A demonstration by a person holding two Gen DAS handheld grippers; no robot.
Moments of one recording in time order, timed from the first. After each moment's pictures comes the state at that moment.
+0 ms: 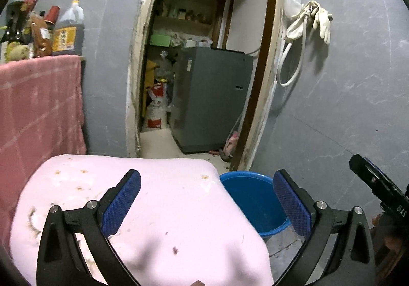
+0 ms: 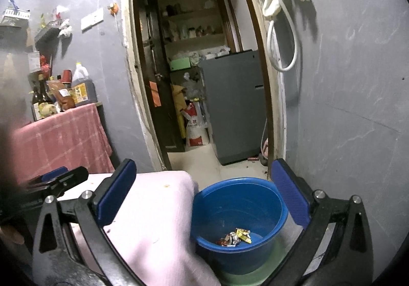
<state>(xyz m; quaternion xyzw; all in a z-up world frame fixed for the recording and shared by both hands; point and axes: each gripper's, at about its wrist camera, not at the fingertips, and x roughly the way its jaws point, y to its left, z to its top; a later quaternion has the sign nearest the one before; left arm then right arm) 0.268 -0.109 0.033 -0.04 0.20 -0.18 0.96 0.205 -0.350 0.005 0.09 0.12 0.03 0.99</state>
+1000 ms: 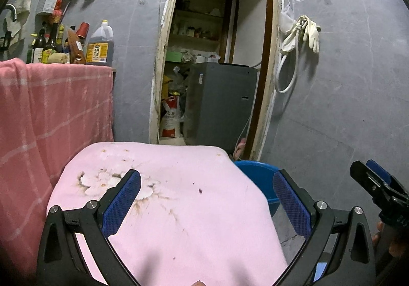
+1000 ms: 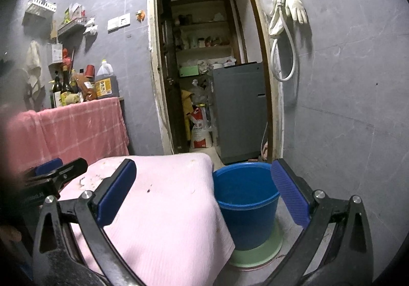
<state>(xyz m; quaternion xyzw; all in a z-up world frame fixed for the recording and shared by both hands) 0.118 -0.066 0.017 -0.03 0.16 -0.15 0.98 0.071 -0.291 -0.013 0.06 0.10 0.03 0.99</state>
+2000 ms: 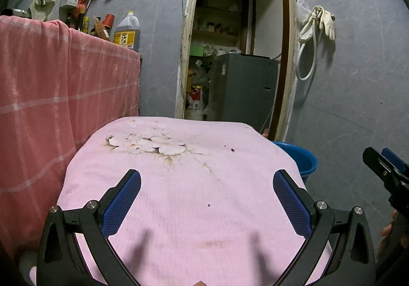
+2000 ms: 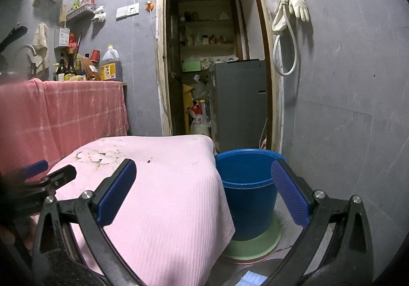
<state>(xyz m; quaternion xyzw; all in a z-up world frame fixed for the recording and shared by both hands) 0.082 -0.048 -0.056 -0.03 0.17 -0.08 0.98 0.053 -0.273 -0.071 0.04 0.10 0.03 0.99</state>
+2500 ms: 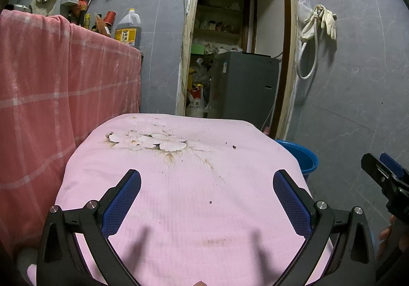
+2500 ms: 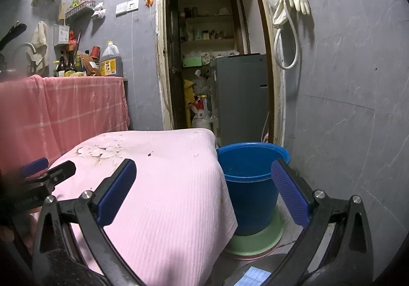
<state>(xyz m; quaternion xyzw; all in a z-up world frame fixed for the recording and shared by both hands) 0.085 -0.044 -0.059 -0.03 0.17 -0.08 0.98 0.058 -0.273 -0.078 0.04 0.11 0.03 0.99</state>
